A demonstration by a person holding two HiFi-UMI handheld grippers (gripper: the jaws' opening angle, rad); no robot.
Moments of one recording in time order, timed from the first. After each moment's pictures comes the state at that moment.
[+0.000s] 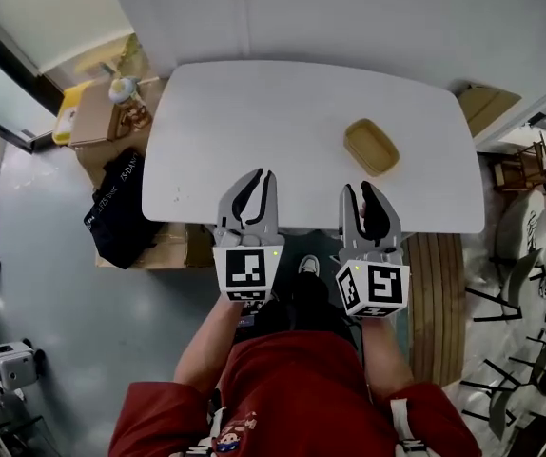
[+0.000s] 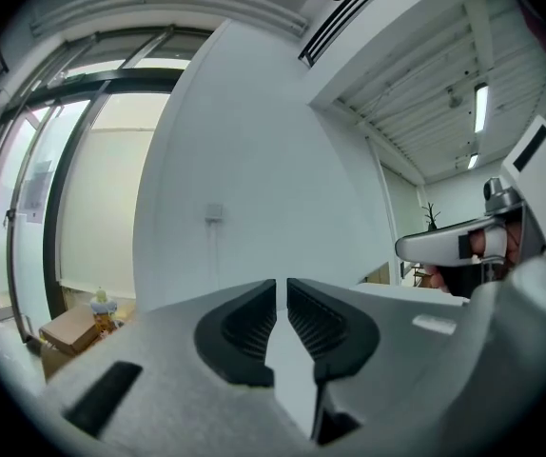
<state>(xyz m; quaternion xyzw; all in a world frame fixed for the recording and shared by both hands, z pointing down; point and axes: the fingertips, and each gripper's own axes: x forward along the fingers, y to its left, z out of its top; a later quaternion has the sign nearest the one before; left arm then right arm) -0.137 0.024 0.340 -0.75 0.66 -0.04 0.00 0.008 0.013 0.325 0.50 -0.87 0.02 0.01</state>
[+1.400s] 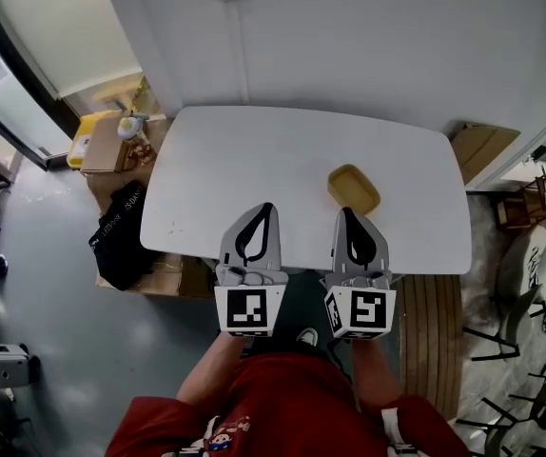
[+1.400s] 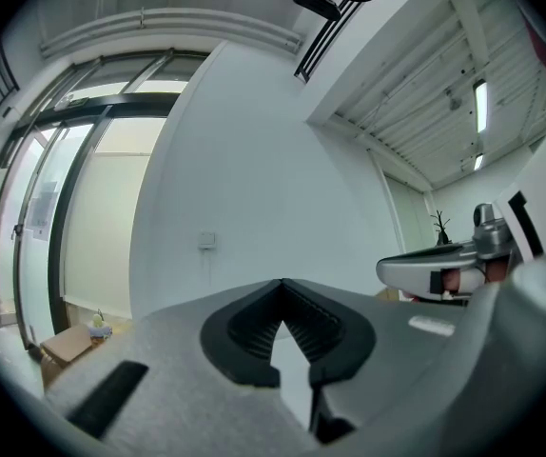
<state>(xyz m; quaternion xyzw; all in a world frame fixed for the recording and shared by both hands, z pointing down) -0.071 0.016 0.260 -0.73 0.68 0.01 0.06 0.043 -0.014 0.272 0.47 -0.88 -0.03 -0.01</state>
